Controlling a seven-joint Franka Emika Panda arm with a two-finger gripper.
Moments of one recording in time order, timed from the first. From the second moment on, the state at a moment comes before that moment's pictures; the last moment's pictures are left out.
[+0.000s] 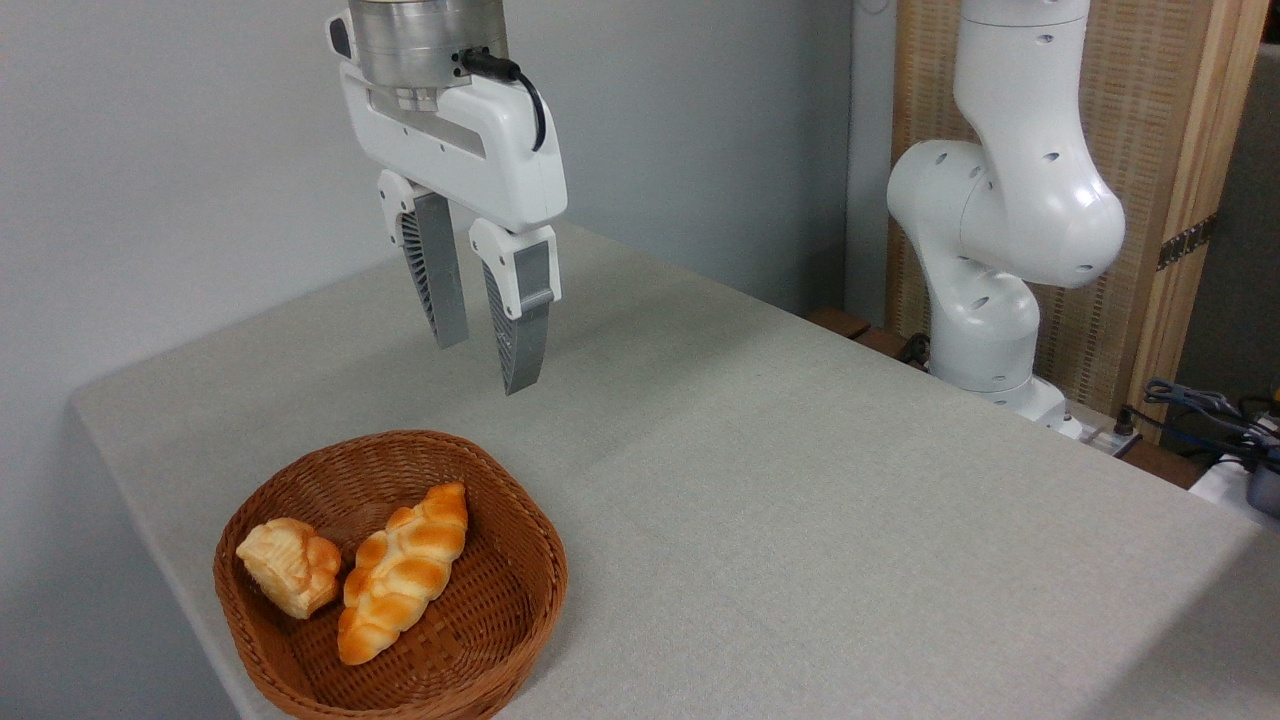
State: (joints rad) arm -0.10 -0.03 0.02 -1.65 -0.04 1.71 0.68
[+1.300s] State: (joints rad) arm -0.10 0.01 0.02 -1.99 -0.17 2.31 0.48
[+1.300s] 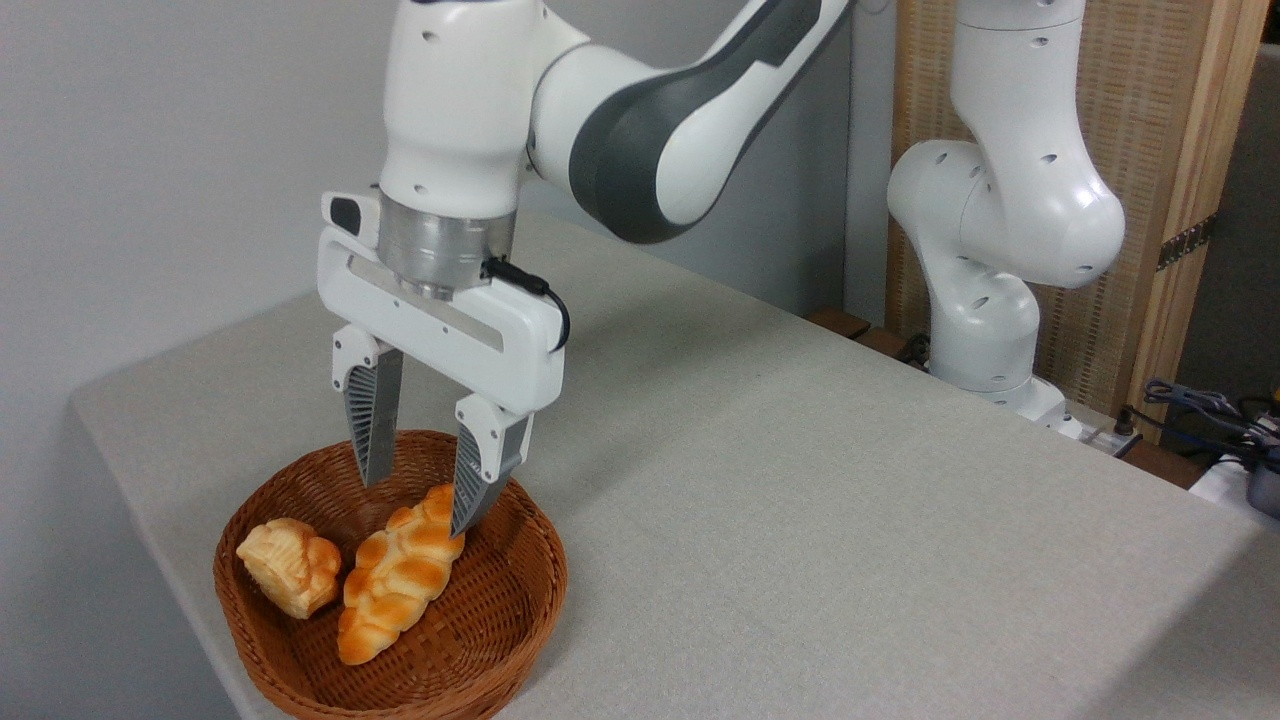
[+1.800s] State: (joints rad) arm -0.11 0.09 -0.02 -2.02 -0.24 2.44 0.47
